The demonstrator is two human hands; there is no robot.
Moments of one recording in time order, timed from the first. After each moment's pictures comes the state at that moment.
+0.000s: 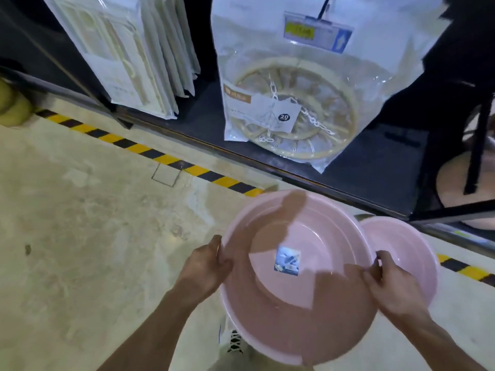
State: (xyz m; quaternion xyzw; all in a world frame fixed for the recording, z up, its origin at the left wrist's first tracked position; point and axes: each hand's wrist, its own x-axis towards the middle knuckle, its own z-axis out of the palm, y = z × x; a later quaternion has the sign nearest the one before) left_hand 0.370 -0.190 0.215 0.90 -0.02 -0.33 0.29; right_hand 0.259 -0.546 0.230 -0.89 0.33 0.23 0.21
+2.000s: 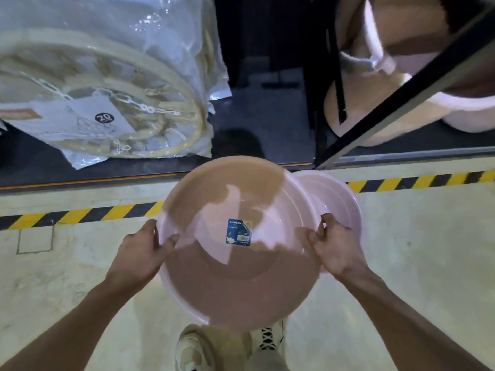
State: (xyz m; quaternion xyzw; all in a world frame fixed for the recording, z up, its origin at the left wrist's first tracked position) left_hand 0.445 -0.351 0.153 0.91 -0.13 -0.34 0.18; right_hand 0.230 -0.647 0.153 -0.80 0.49 0.15 0.31
